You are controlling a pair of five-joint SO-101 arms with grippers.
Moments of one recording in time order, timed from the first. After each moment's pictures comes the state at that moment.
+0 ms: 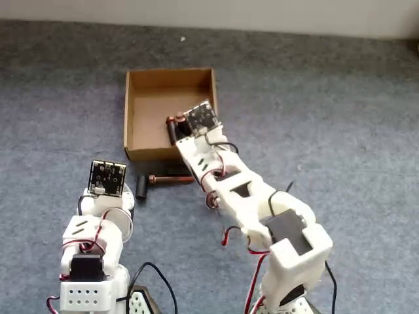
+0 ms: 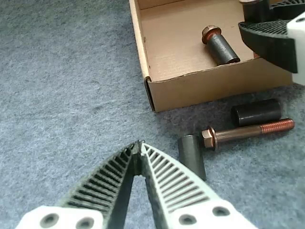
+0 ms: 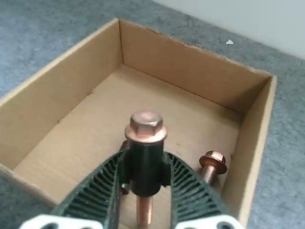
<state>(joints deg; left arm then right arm) -6.8 -103.6 96.0 53.3 -4.5 -32.4 13.0 42.1 -24.8 8.0</state>
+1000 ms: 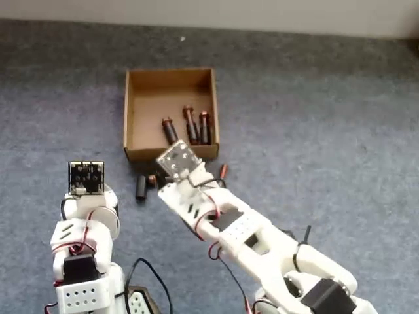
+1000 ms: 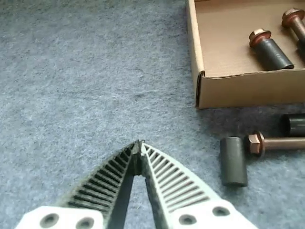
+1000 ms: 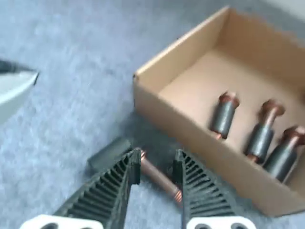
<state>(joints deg) -16.5 -103.6 96.0 53.3 -4.5 -47.5 -21.5 64.3 -2.9 8.0</state>
